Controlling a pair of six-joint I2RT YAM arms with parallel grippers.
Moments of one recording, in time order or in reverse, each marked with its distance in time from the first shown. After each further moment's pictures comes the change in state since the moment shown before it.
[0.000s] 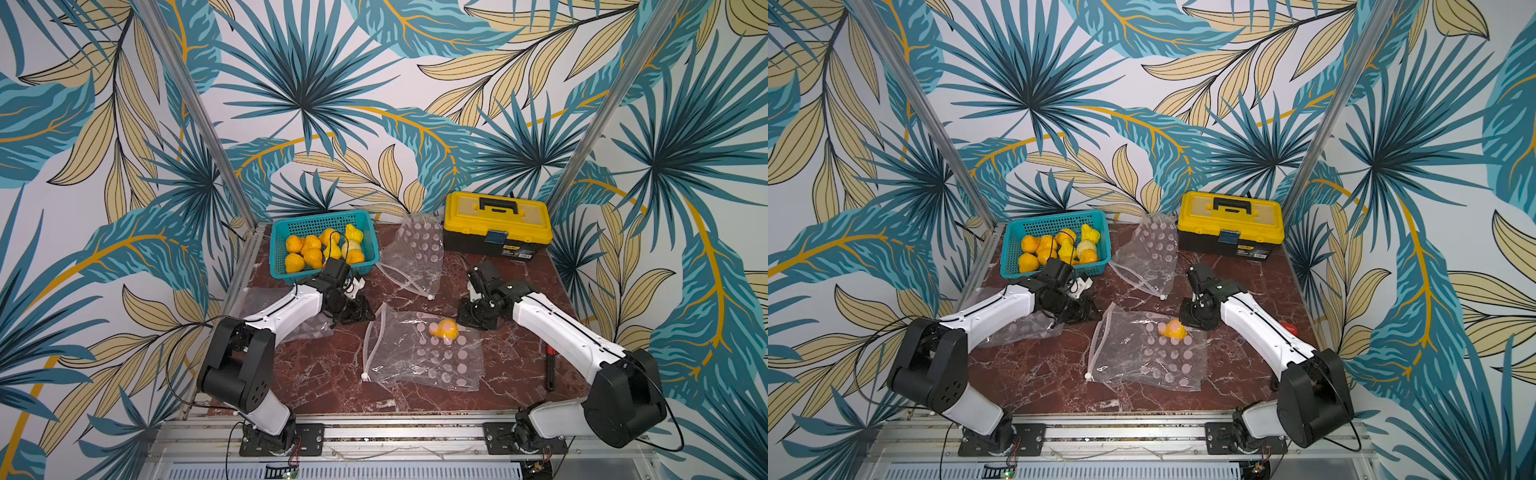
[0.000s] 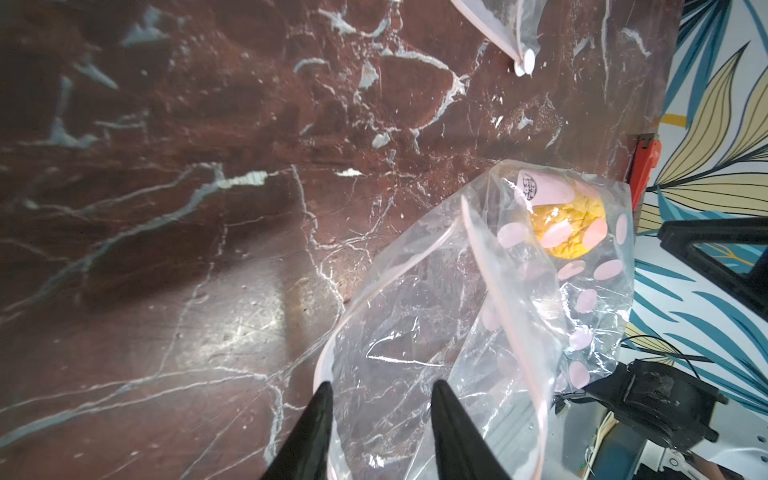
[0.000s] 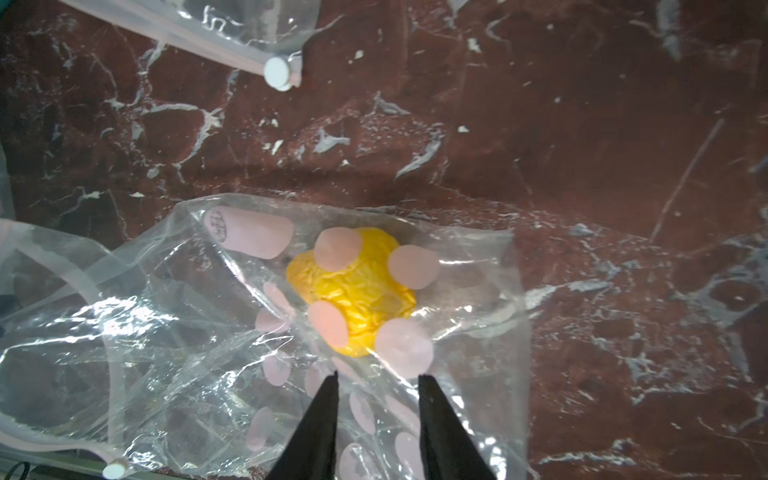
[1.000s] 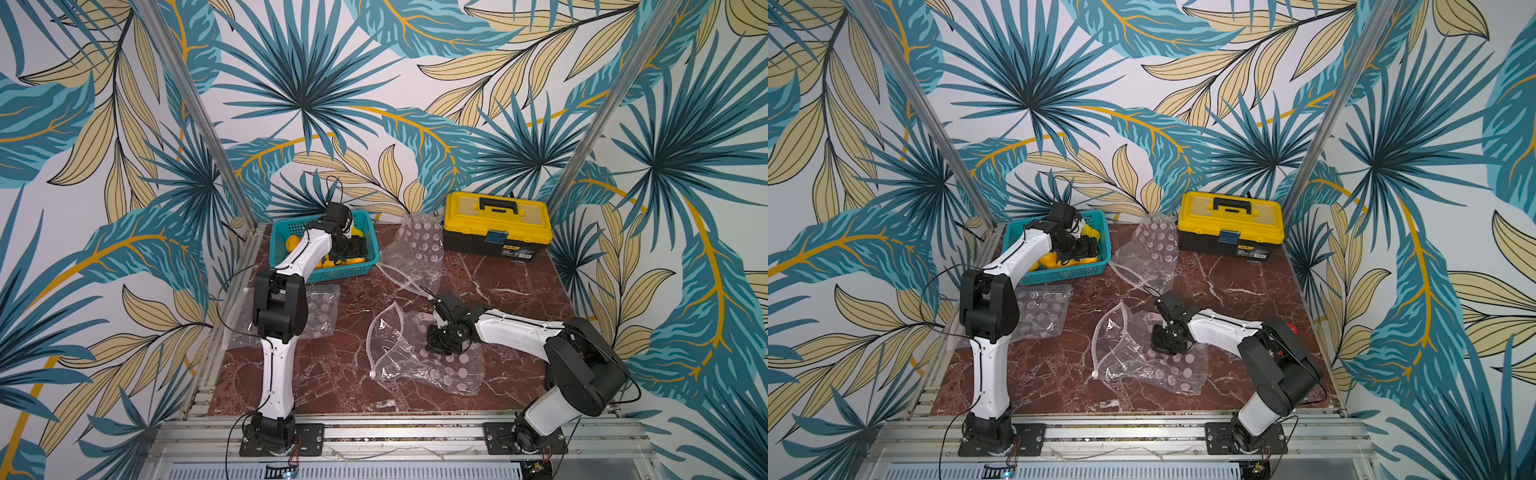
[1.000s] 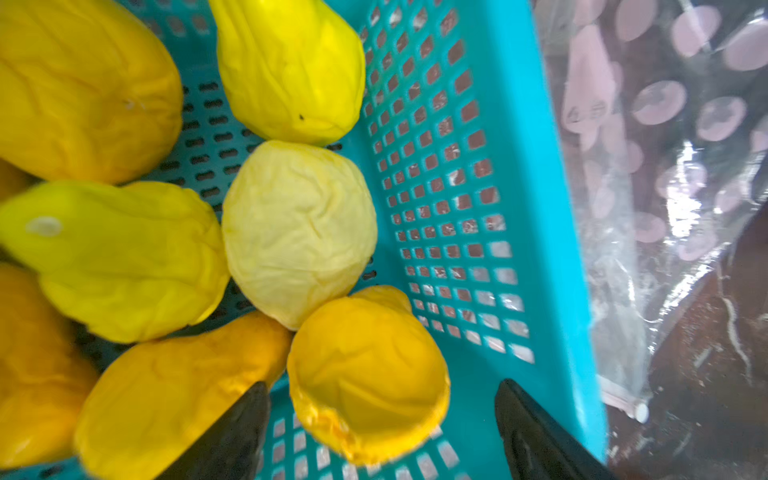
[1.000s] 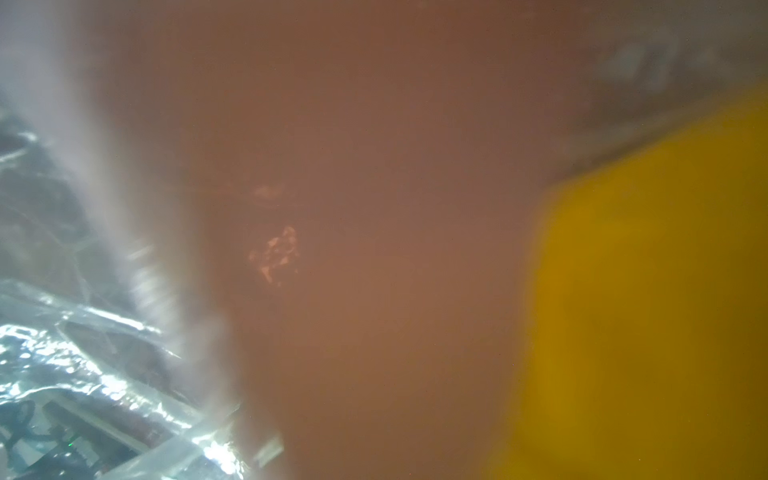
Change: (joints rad) left arm 0.143 0.555 0.934 -0.208 -0.368 0.143; right arm 0.254 0.201 -0.200 0.363 -0.155 0.191
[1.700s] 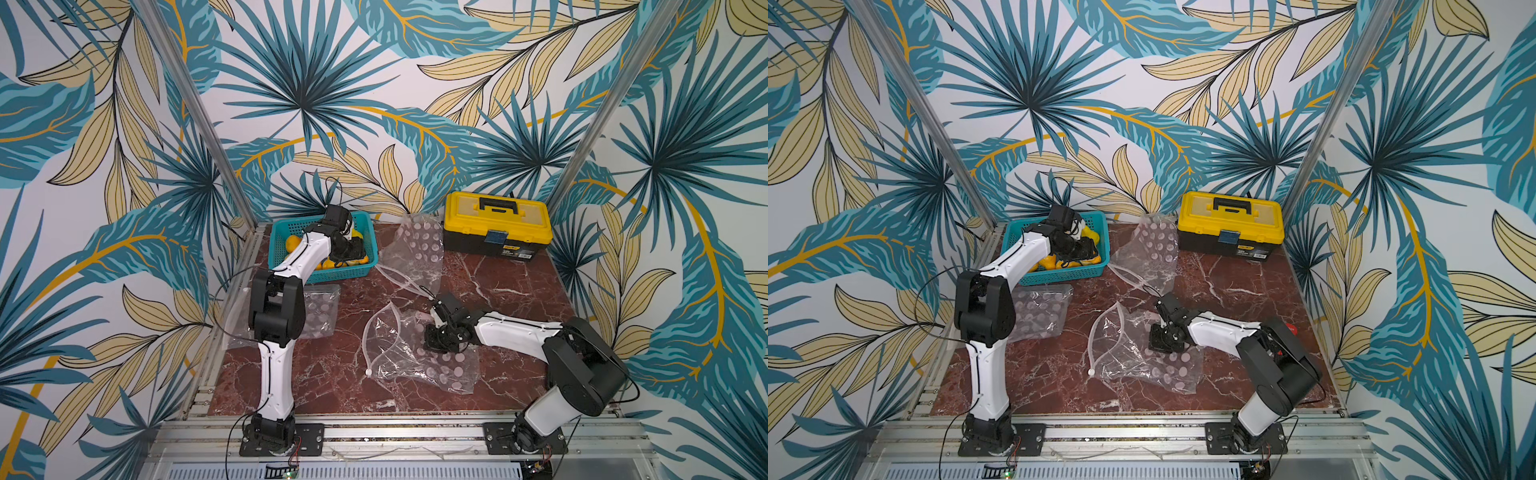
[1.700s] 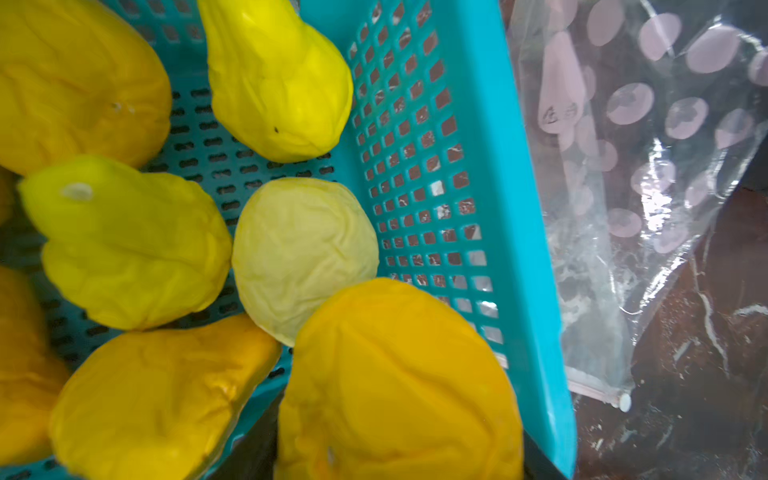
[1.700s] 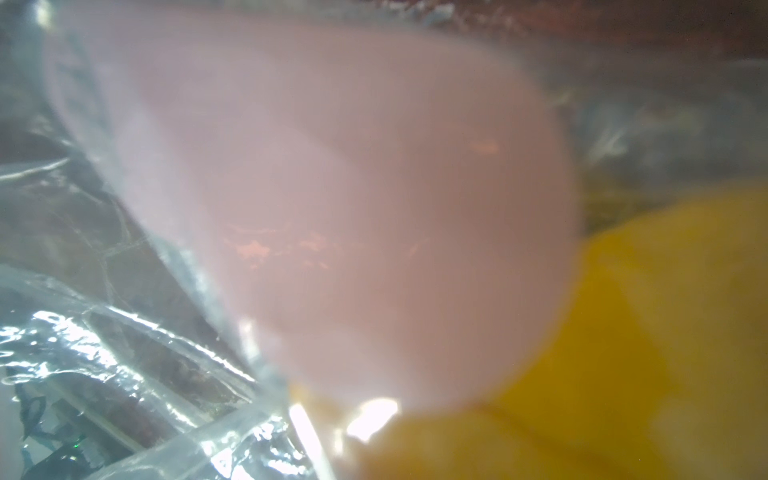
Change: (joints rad) left arm -0.006 0.023 -0.072 0.068 0.012 -0.019; right arm 0.006 0.015 -0.047 0.150 -0.011 -0.003
